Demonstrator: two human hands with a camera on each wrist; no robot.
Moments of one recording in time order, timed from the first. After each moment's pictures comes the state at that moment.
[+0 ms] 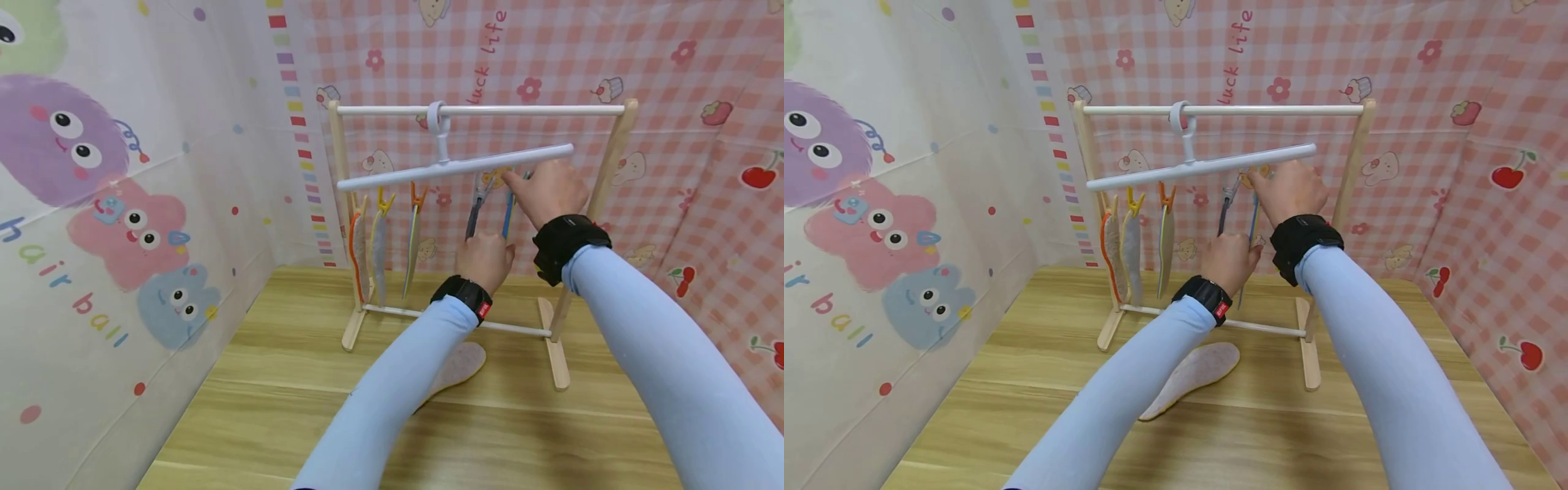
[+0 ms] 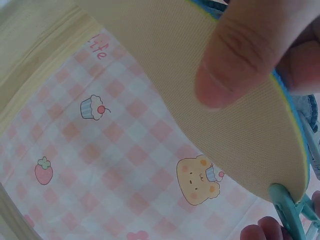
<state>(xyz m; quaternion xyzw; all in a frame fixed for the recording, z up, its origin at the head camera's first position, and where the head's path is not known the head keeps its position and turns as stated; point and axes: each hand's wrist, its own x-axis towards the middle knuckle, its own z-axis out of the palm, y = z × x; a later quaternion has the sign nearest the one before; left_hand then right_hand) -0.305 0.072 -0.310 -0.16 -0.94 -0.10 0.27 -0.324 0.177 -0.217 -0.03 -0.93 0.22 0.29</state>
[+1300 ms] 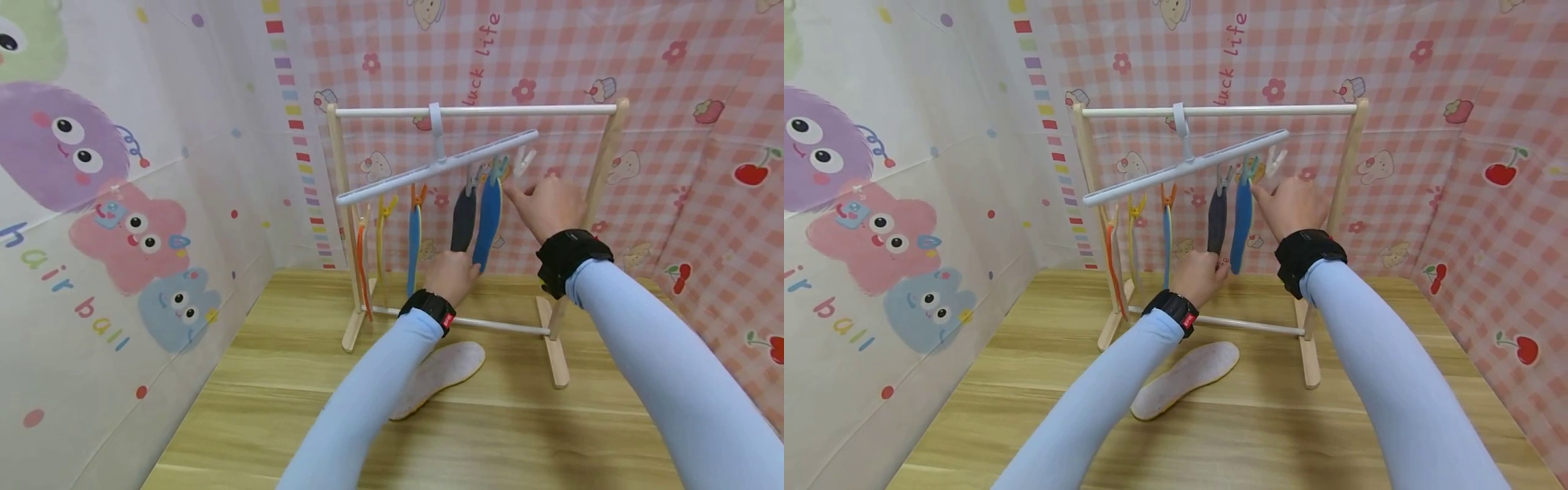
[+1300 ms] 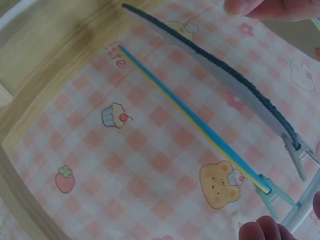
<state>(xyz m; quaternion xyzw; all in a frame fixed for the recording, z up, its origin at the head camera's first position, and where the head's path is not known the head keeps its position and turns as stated) -0.306 0.025 -0.345 -0.16 -0.96 -0.12 0.22 -0.312 0.191 -0.238 0.00 -0.94 0.22 0.25</state>
